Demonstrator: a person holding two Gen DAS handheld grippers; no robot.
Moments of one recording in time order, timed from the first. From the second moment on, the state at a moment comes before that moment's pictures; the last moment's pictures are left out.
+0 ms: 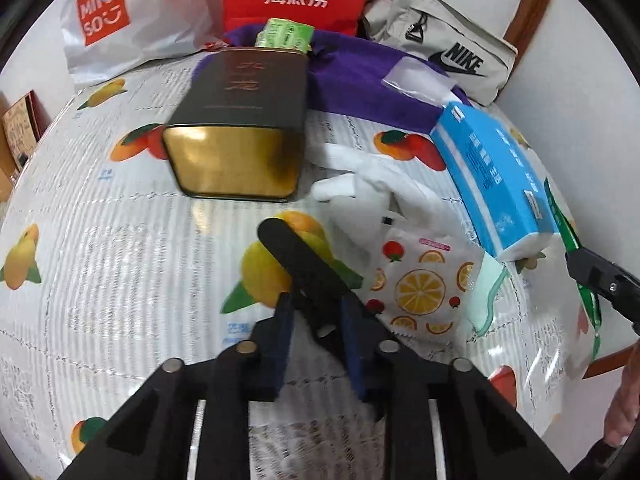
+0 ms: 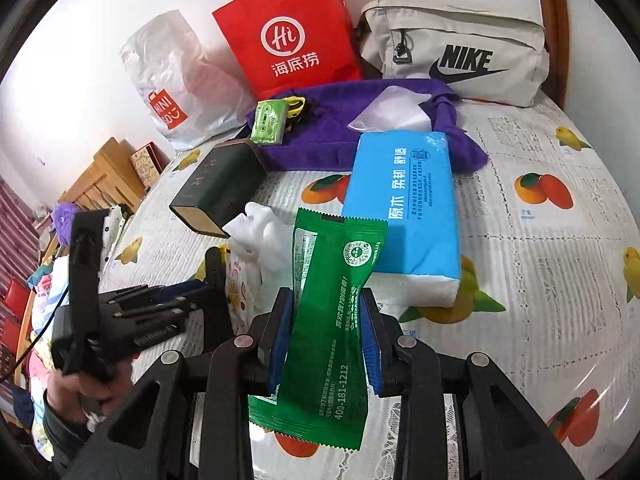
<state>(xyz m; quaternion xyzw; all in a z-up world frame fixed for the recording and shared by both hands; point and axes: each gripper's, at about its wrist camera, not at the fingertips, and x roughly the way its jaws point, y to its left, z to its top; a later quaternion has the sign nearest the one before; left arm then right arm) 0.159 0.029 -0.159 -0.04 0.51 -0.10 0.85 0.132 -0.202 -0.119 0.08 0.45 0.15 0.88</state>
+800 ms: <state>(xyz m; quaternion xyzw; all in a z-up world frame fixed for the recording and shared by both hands) 0.133 0.016 -0.162 0.03 0.52 -0.07 0.85 0.126 -0.211 -0.127 0.09 0.46 0.15 0.87</state>
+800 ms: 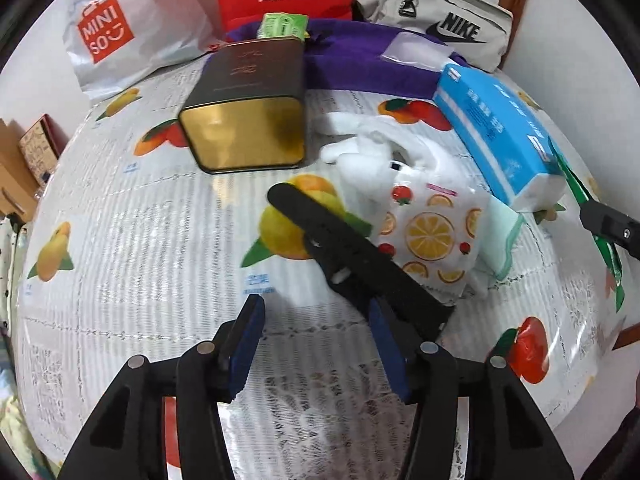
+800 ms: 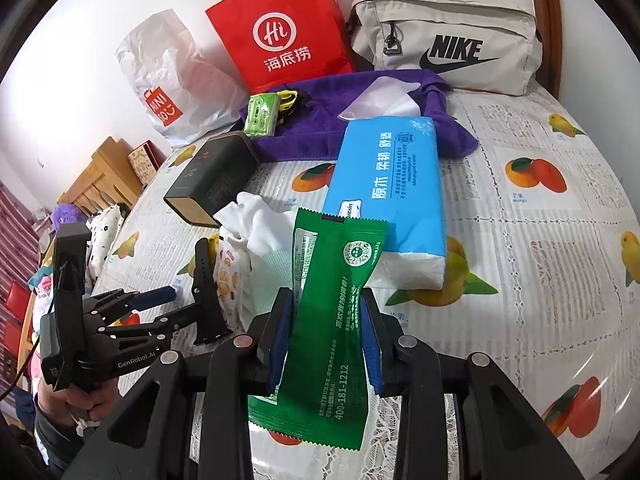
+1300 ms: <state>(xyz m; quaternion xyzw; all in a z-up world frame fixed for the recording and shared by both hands) 0.152 -0.014 -0.164 0.06 0.51 -0.06 0.85 0.128 -0.210 -0.132 0.09 0.47 0.15 0.87</state>
